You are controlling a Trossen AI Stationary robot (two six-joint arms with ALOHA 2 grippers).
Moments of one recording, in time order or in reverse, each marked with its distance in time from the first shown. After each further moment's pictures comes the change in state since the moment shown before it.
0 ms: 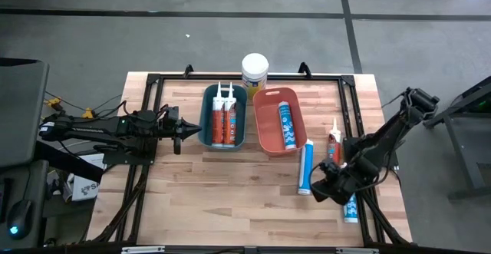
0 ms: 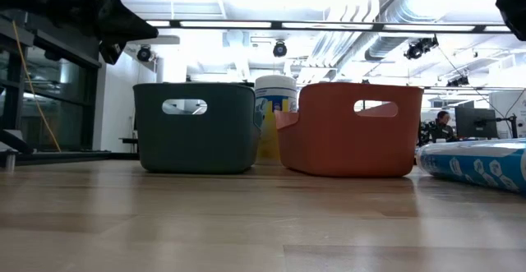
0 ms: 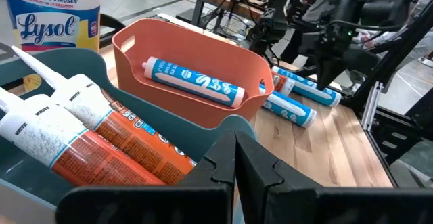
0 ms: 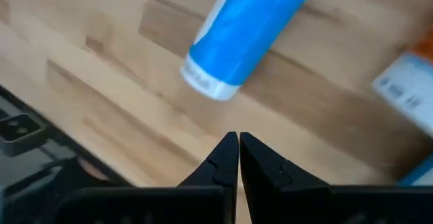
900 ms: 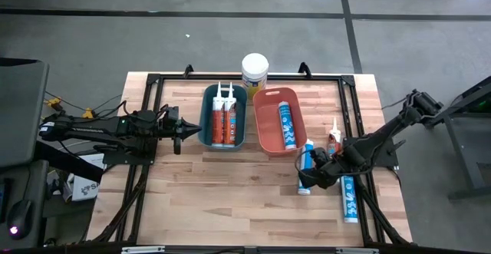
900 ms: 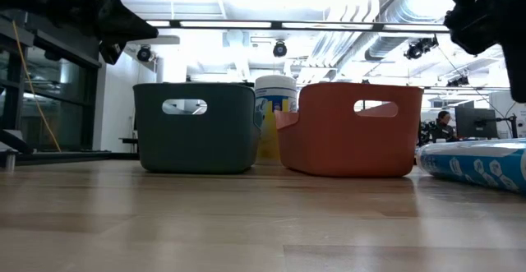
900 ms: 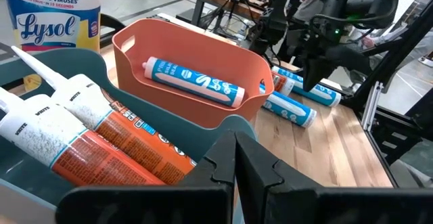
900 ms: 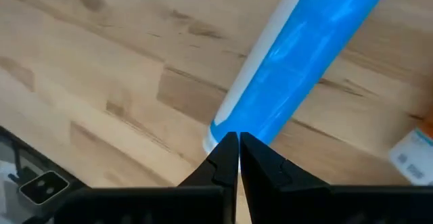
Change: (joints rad) left arm 0.000 0.000 0.000 0.000 0.000 0.000; right arm -0.223 0.015 0.000 0.029 -0.033 -0.124
